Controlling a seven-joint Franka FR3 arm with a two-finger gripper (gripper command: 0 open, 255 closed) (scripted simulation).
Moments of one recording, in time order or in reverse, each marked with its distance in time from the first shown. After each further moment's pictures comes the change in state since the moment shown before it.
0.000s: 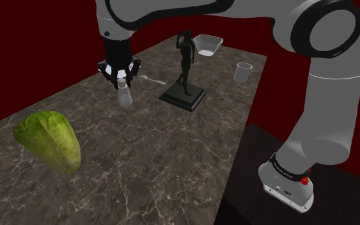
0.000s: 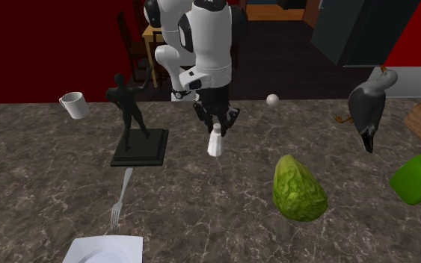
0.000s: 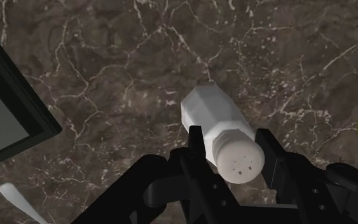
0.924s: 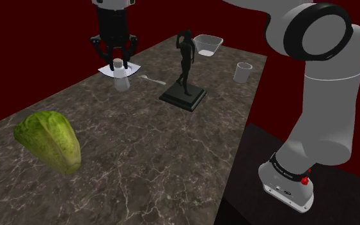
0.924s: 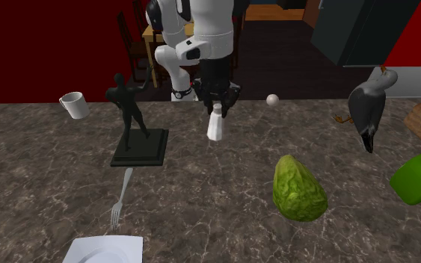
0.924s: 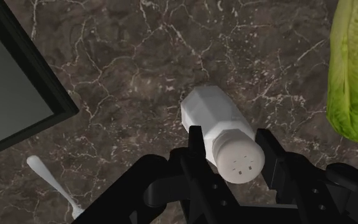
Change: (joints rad) arm 0.036 0.050 0.001 0.265 -0.018 -0.215 0.004
